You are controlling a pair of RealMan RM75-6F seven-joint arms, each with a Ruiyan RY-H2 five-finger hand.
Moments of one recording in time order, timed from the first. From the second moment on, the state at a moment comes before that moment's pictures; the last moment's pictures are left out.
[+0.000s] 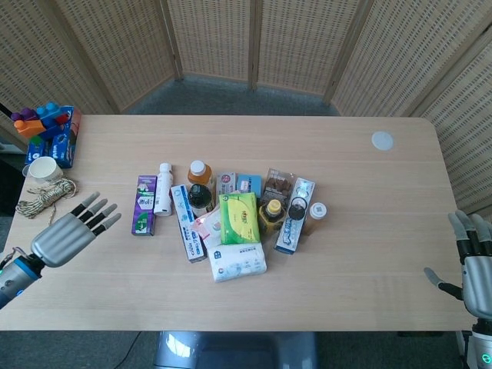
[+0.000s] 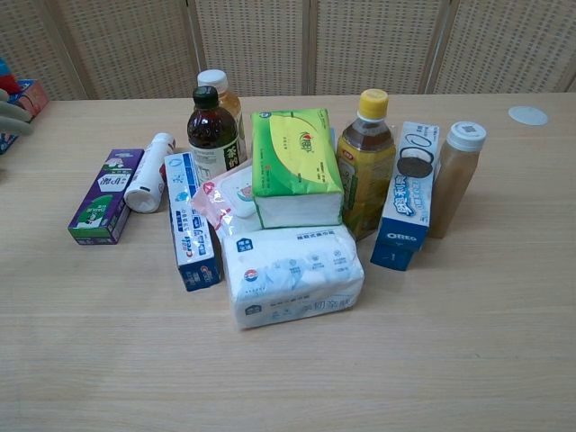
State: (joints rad) left arm -0.48 -1.06 0.03 -1.31 1.94 1.12 0.23; right arm 0.02 -1.09 0.11 -1.68 -1.55 1.64 -0.10
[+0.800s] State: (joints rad) left arm -0.70 -1.47 0.14 -0.70 2.06 1.11 0.15; right arm 0.02 -1.06 0.12 -1.68 -1.52 1.63 -0.03
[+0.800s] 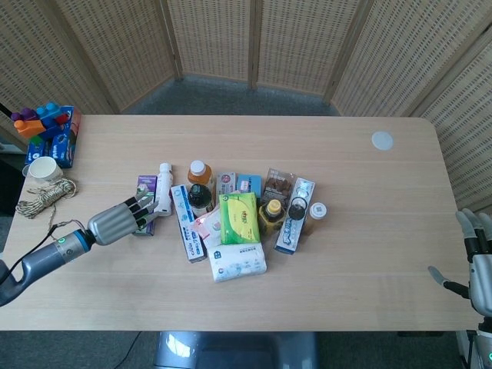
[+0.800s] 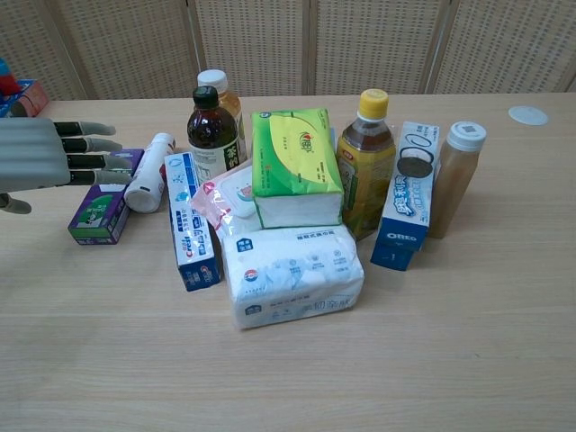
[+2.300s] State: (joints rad) left arm -0.71 -1.73 0.29 -0.35 2.00 1.24 0.15; right arm 0.02 -1.06 0.12 -1.69 -1.53 1.63 -0.01
